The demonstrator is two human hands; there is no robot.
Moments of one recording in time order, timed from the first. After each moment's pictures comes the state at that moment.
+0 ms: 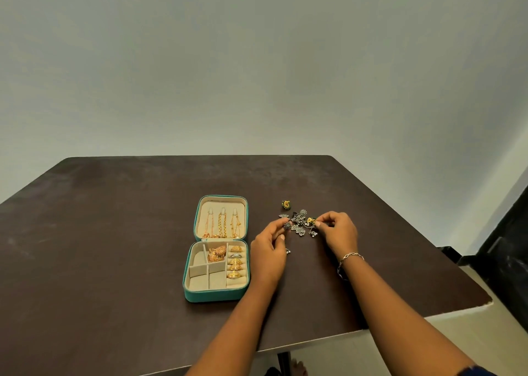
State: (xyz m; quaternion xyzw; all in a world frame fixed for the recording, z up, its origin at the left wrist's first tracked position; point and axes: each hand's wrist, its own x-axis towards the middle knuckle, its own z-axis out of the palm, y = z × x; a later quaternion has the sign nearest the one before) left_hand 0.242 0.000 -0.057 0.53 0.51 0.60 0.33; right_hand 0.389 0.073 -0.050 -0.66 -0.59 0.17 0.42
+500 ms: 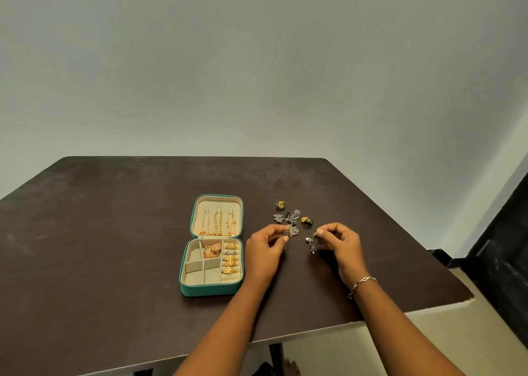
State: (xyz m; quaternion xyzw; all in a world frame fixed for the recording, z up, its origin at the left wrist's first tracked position) left_hand 0.241 -0.005 -0.055 0.53 0.51 0.58 0.36; right_hand 0.398 0.016 -0.041 -0.50 -0.49 0.42 0.57
